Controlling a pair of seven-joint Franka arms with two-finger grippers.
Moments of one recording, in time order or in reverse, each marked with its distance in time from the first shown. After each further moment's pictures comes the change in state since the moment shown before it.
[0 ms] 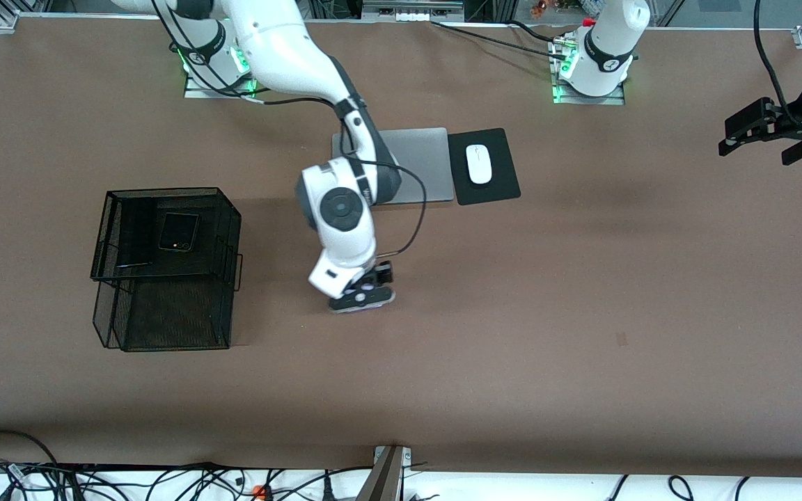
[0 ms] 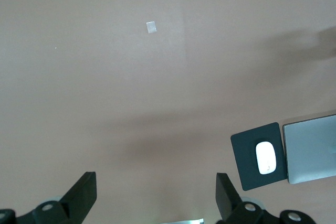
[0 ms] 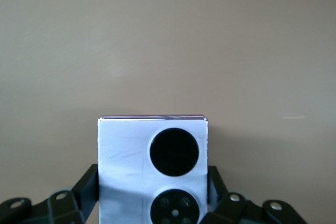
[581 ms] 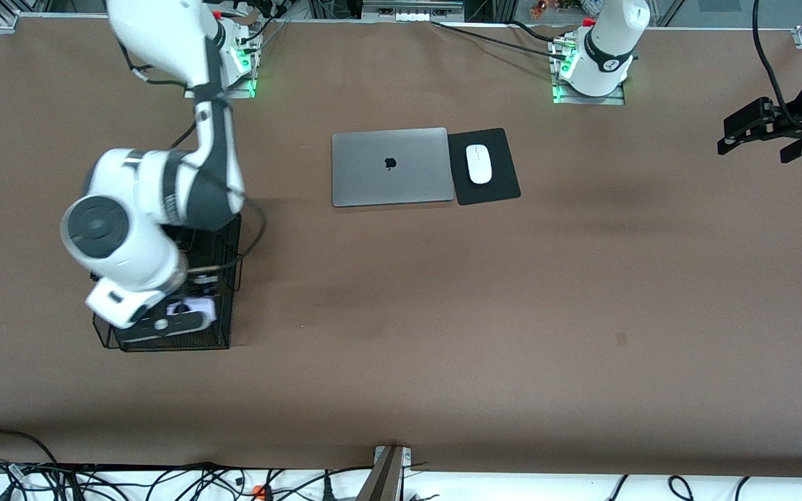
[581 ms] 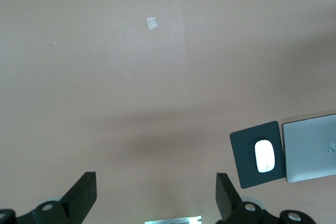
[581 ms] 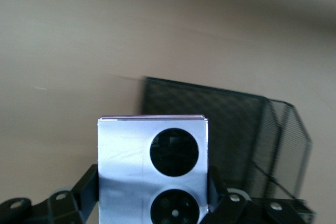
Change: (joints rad) left arm 0.001 0.000 -0.002 0.000 0.000 -0.012 -0.013; right arm -0.184 -0.147 -0.286 -0.100 -0.004 -0.261 -0.429
